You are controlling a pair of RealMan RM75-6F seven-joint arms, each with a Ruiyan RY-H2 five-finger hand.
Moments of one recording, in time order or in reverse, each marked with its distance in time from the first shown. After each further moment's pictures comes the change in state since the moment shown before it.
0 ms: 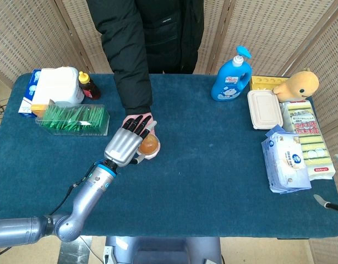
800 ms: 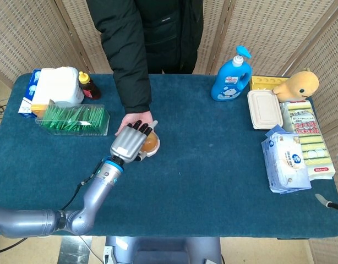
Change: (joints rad) left arm -0.132 -0.059 0.051 0.080 -0.168 0.062 0.061; right arm -0.001 0.001 0.005 0.009 0.008 -0.004 0.017
